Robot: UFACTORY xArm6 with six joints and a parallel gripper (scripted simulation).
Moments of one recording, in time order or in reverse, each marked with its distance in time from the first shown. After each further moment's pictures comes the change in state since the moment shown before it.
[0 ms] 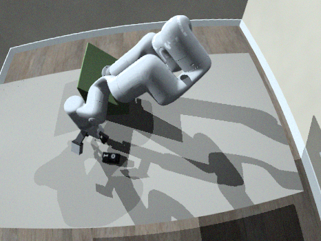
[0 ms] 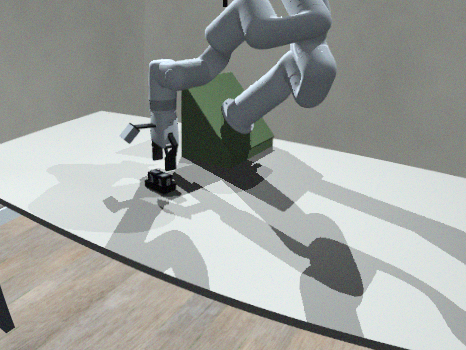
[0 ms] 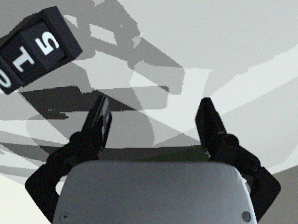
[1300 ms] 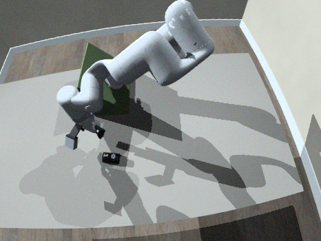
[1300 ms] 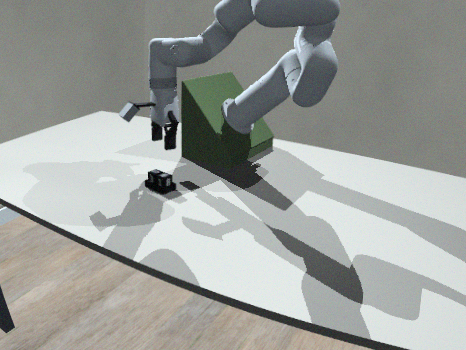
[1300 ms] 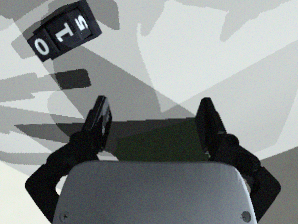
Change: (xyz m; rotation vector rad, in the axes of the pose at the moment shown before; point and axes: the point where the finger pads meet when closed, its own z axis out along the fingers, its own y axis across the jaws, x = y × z) arm 0.000 0.000 -0.059 0.000 -0.001 0.000
